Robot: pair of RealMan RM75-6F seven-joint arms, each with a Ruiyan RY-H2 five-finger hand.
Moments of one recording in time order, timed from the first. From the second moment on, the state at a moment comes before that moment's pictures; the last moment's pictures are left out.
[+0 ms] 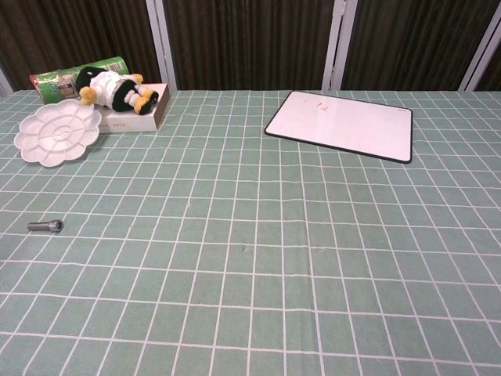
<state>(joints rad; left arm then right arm) -0.05 -1.15 0.08 -1.74 1.68 1.47 0.24 0.05 -1.01 -0.09 -1.70 -1.68 1.43 -0.05</state>
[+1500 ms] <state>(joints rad) -0.32 -1.64 -0.10 -1.07 1.43 1.21 0.02 0.06 -1.02 -0.09 -1.70 -1.65 1.38 -0.07</state>
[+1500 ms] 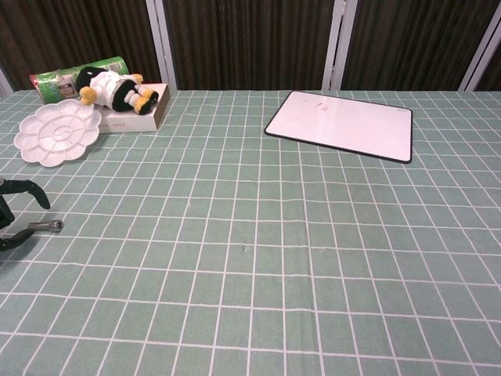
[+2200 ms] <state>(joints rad) -0.32 -1.72 -0.09 -0.94 1.41 1.23 -0.04 0.07 -1.02 -0.09 -1.71 -1.64 1.37 -0.08</state>
